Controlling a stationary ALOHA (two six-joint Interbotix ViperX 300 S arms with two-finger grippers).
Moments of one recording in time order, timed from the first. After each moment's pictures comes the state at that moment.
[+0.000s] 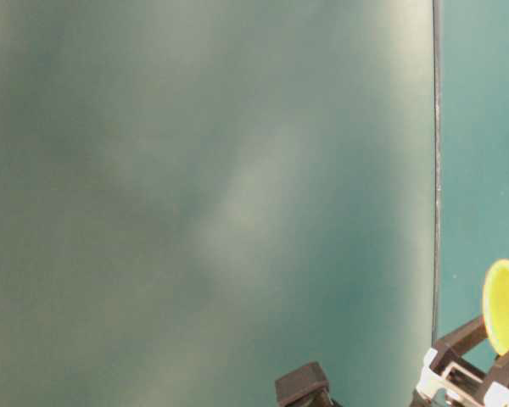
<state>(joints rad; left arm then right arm) 0.05 0.24 0.97 0.00 -0.83 0.01 0.00 -0.97 1.12 0.00 -0.21 0.00</state>
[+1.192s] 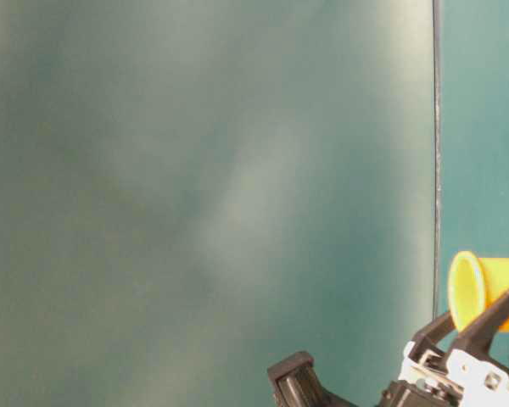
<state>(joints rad) 0.18 0.24 0.95 0.00 -0.84 0.01 0.00 -0.97 1.12 0.00 -0.21 0.00</state>
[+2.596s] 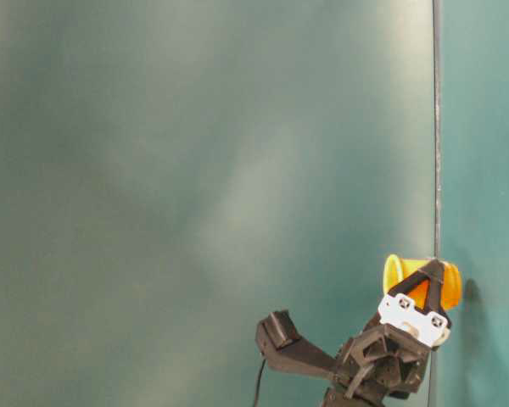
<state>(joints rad) 0.56 0.28 0.78 0.01 -0.70 0.07 0.00 -0.97 1.12 0.00 -0.21 0.00</state>
